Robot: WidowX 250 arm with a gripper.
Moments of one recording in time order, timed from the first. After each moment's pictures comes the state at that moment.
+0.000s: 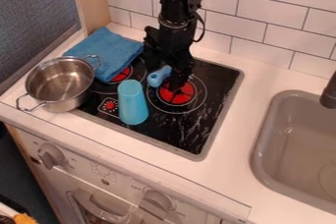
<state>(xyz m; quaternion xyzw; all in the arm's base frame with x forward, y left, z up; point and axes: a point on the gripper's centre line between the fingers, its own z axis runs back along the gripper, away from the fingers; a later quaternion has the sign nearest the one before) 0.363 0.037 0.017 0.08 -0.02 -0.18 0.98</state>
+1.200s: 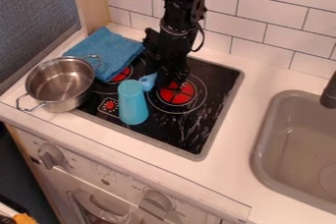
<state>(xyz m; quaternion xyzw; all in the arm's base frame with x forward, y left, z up) 0.353 0.042 0.018 0.13 0.02 -0.22 0.97</state>
